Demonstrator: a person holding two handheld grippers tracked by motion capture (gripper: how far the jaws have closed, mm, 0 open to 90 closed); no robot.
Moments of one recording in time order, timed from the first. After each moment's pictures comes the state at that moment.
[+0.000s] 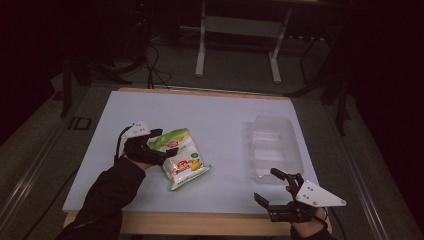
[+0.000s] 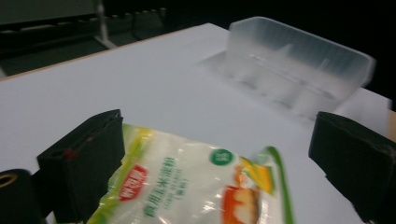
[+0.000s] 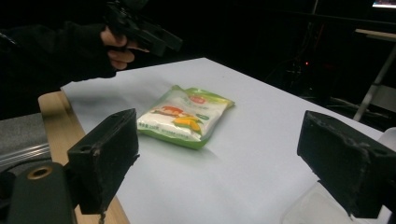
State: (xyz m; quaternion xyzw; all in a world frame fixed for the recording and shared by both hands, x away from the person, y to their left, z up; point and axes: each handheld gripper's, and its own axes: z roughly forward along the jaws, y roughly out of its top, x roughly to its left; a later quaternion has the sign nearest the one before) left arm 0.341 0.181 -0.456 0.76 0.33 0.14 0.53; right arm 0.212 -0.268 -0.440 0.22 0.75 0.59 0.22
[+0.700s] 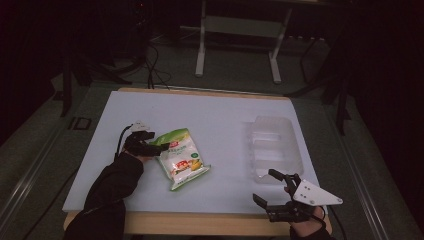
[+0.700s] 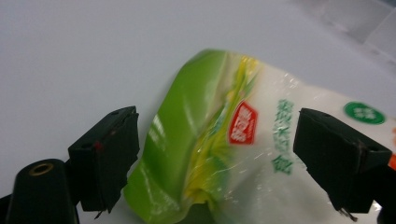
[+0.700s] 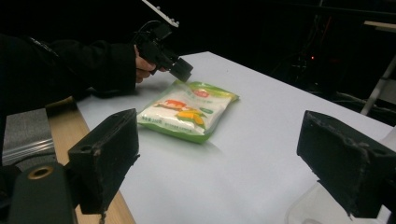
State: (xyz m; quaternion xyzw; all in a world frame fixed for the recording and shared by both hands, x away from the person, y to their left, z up) left arm 0.391 0.208 -0.522 0.77 0.43 0.13 0.45; right arm 0.215 -0.266 -0.445 0.22 0.76 0.58 0.21
